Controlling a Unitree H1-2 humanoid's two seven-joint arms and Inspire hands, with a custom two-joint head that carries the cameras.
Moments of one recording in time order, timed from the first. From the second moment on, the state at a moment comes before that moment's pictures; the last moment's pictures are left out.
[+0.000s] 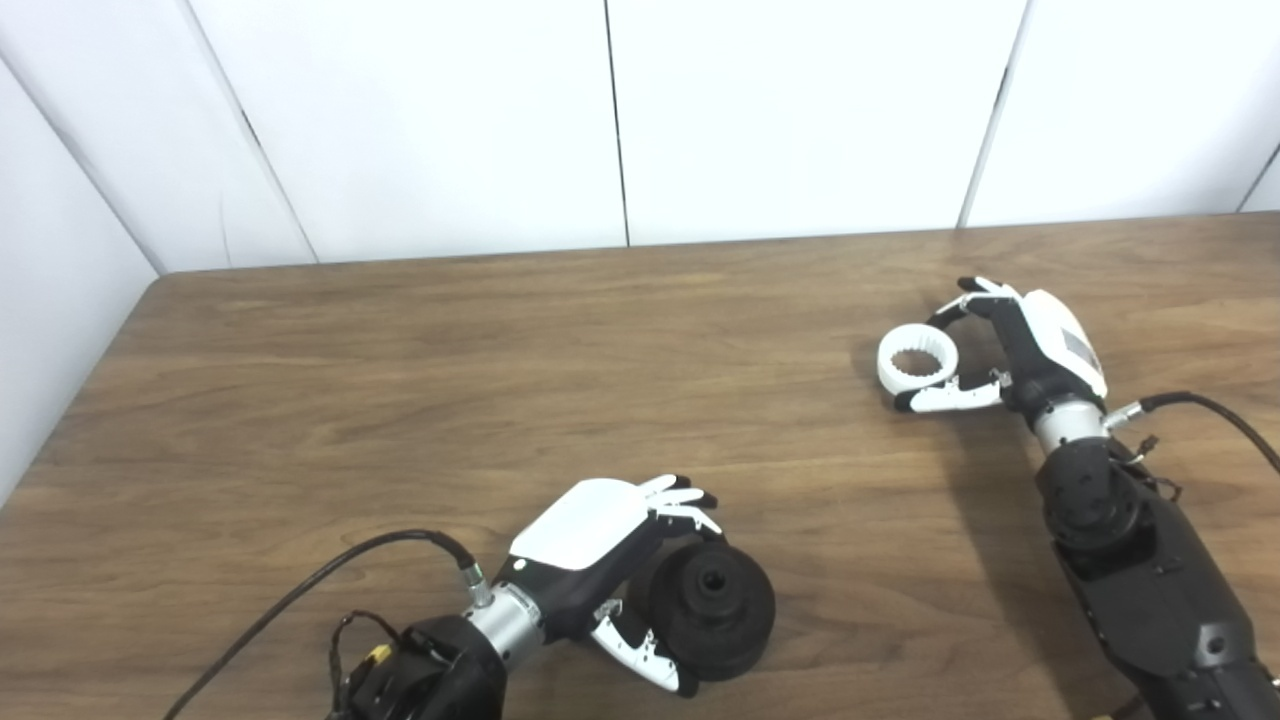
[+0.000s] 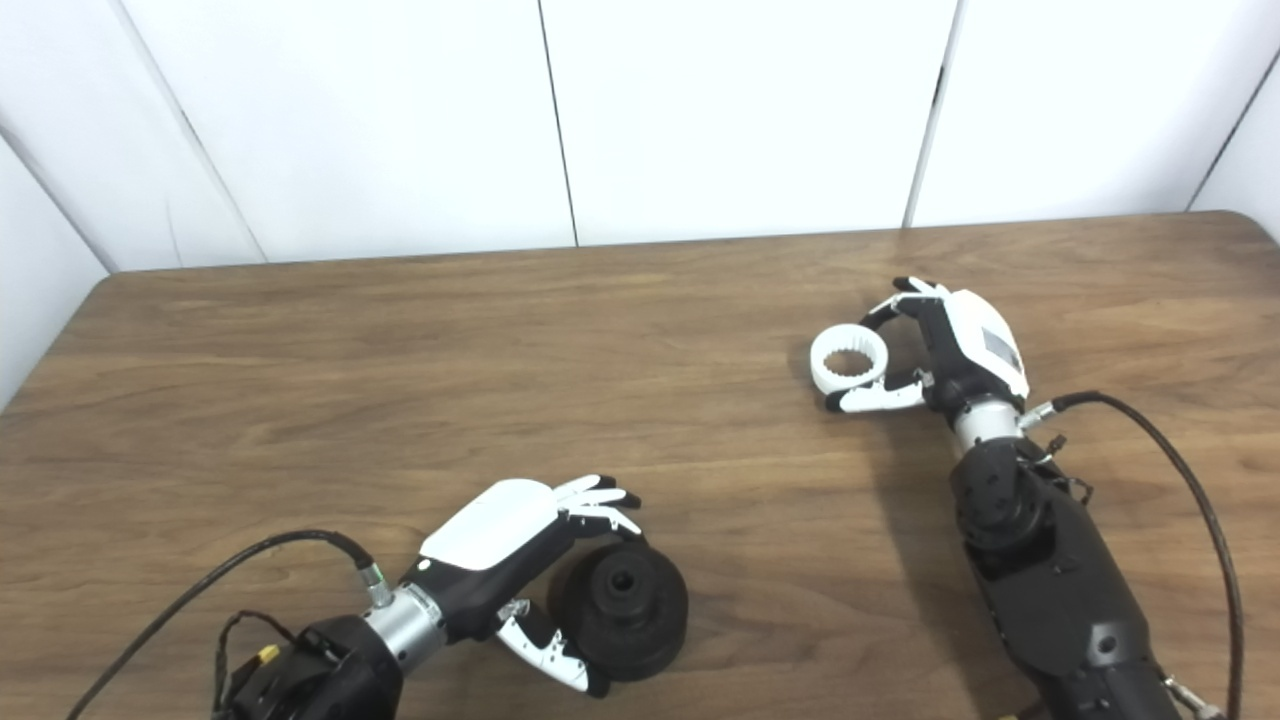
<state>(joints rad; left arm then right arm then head) -0.05 0.26 -0.41 -0.45 0.79 0.15 -0.56 -0.37 -0.36 0.13 0.15 -0.54 0.24 -0.07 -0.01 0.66</state>
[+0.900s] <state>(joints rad) -0.06 0.26 -0.41 -0.43 0.79 0.14 -0.54 -0.17 -0.36 0.07 -0.30 -0.47 0.33 0.12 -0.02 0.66</state>
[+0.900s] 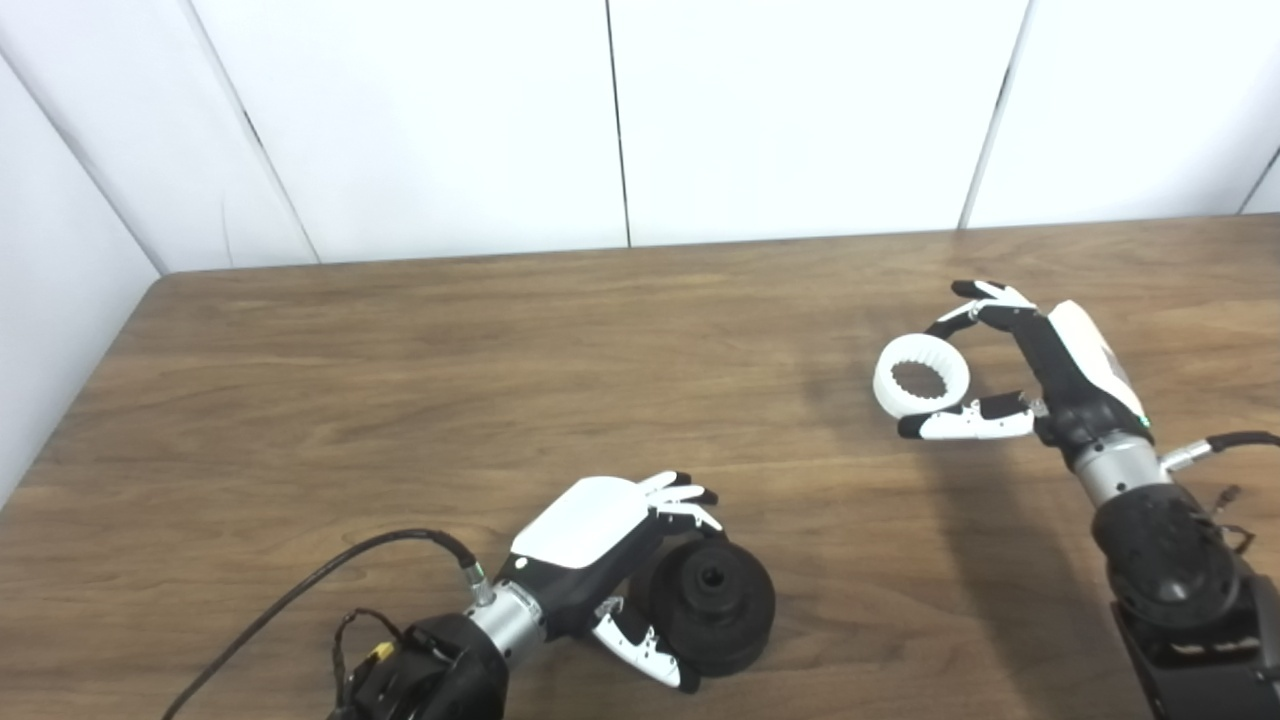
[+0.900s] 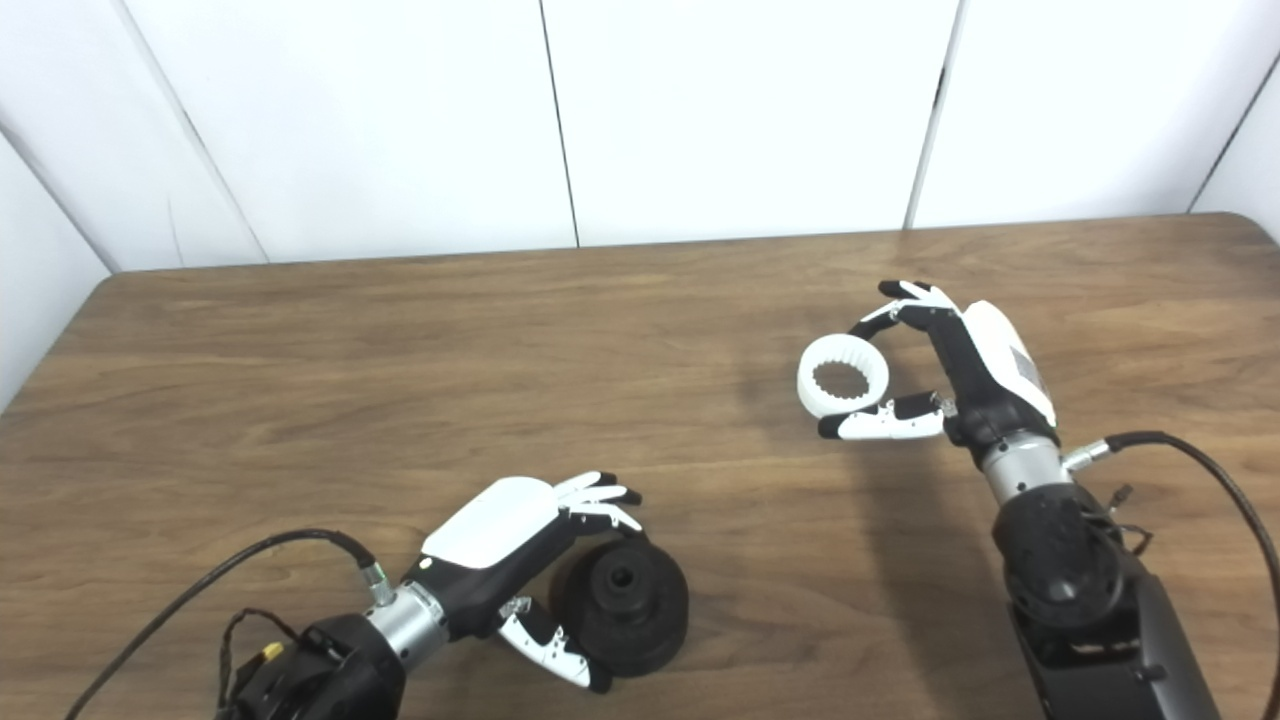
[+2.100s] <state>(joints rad) -0.06 0.25 -0.42 -0.41 0.79 0.14 -0.54 0.00 -0.33 0.16 -0.65 -0.47 0.37 0.30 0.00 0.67</state>
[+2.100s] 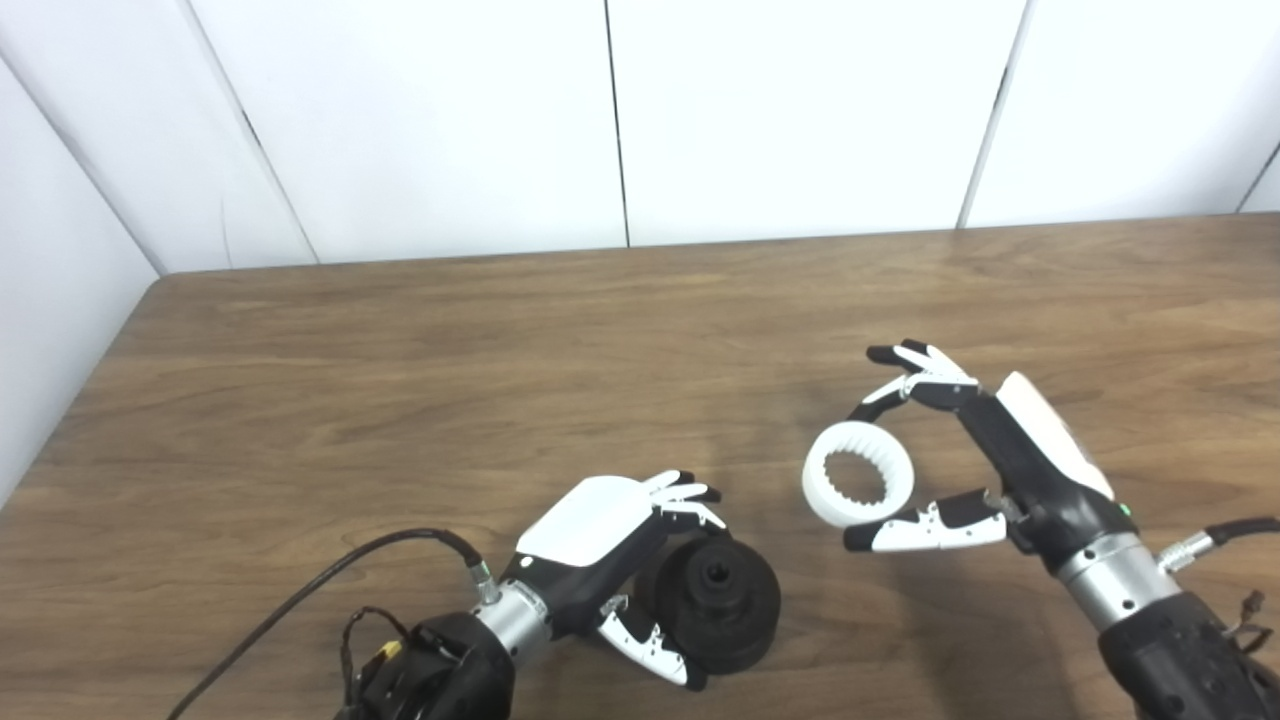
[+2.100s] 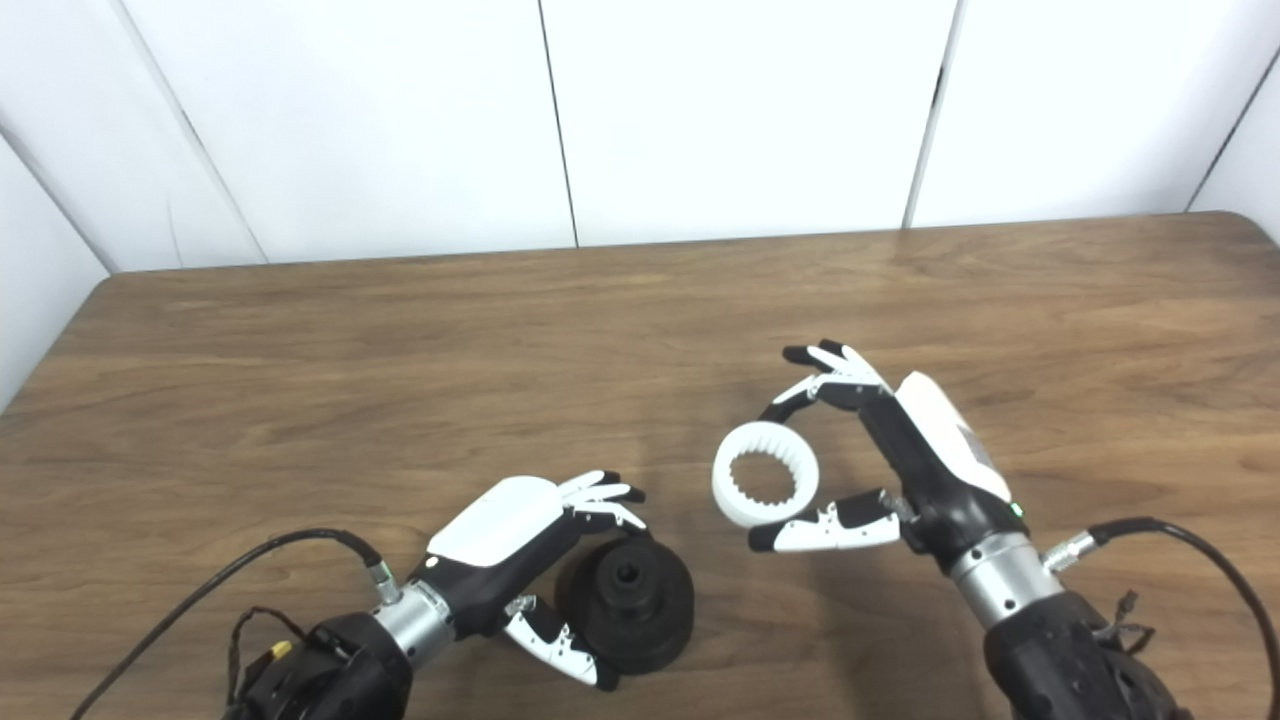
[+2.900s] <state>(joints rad) -0.06 0.24 -0.42 -0.41 0.79 0.15 -0.54 0.00 -0.30 0.30 -0.62 -0.54 0.34 0.36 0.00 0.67</state>
